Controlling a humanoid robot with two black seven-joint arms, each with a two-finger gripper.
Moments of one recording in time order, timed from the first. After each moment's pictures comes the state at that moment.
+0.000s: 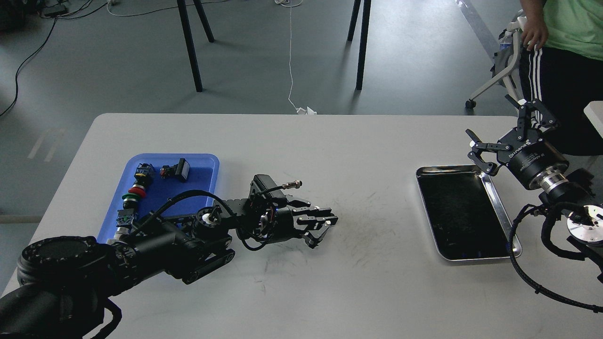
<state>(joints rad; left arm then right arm) -0.83 -0.04 -0.03 -0.59 1.78 0.15 -0.49 0.52 -0.68 0.63 0.99 0.25 0.42 0.27</state>
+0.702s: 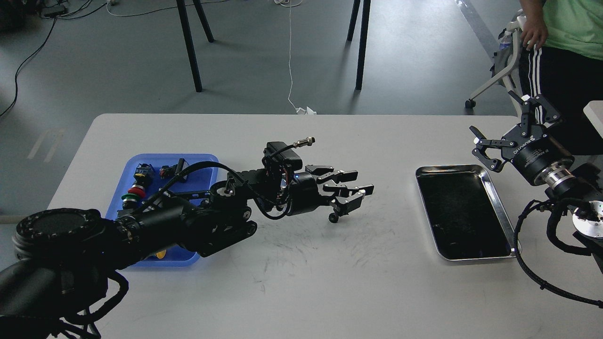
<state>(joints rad) -1.02 -0.04 -0.04 -0.71 1.48 0.14 -0.49 0.56 -0.69 0.63 0.98 0.22 0.42 0.26</state>
